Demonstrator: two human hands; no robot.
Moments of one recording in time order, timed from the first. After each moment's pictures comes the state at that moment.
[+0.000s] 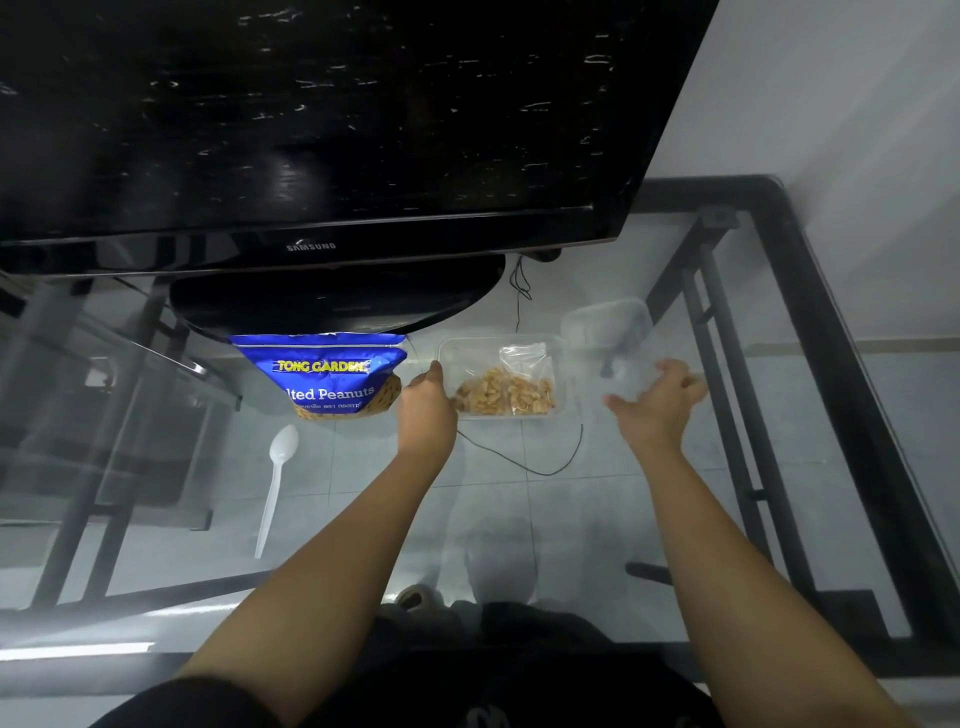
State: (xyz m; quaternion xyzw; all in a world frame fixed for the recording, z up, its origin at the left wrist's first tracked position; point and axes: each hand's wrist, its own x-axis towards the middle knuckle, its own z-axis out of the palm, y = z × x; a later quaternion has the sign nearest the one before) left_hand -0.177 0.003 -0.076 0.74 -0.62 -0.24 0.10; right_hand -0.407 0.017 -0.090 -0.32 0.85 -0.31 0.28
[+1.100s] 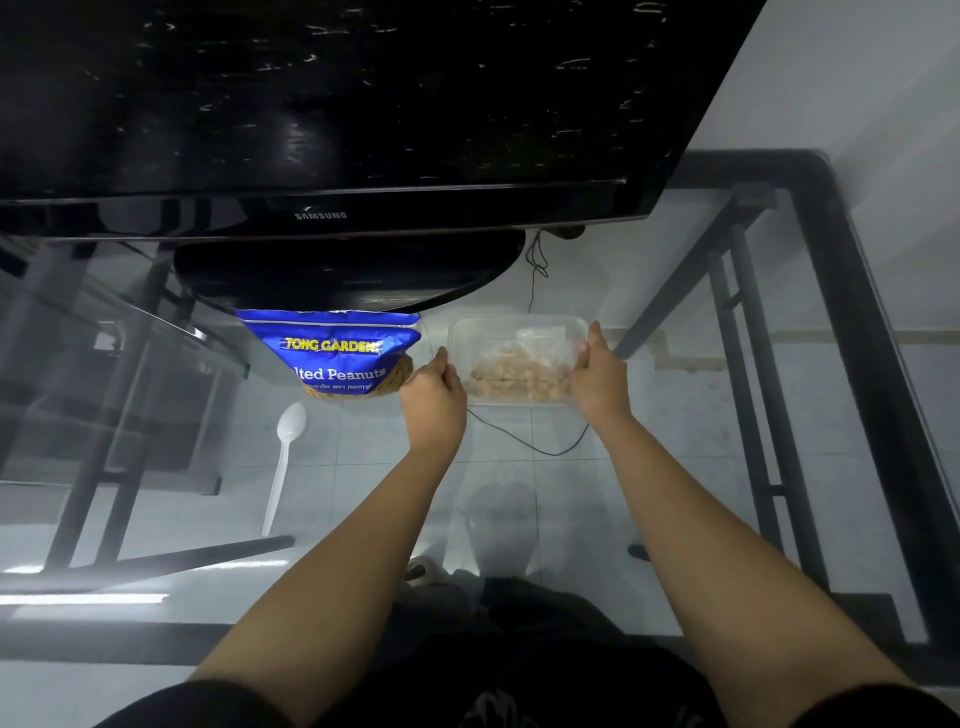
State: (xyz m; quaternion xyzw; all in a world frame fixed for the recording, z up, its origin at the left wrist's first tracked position) left_hand -0.173 0.008 -0.096 0.77 -0.53 -0.27 0.25; right_hand -0.346 -0.012 -0.100 -0.45 0.77 -0.24 0.38
